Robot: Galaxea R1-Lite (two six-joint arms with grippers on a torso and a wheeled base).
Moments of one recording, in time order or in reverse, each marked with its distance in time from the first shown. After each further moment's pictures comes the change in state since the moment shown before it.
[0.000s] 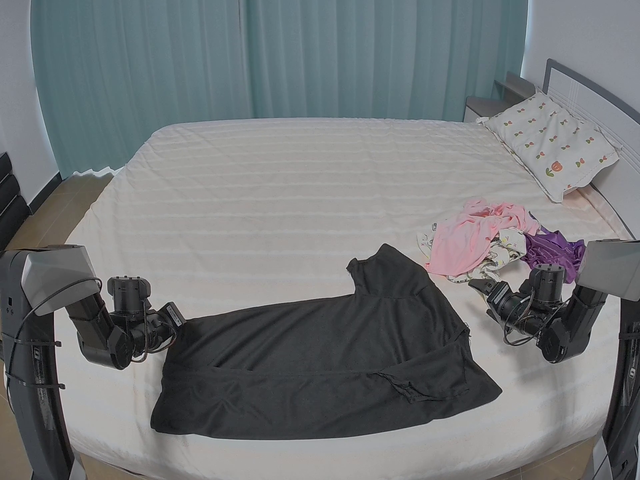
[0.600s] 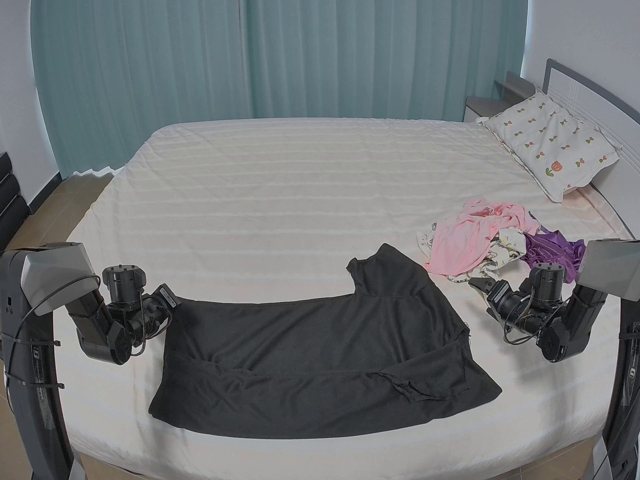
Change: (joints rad) left arm 0.011 0.000 -0.037 -0.110 0.066 -0.066; right arm -0.001 0.000 -0.008 0.000 -0.001 0.000
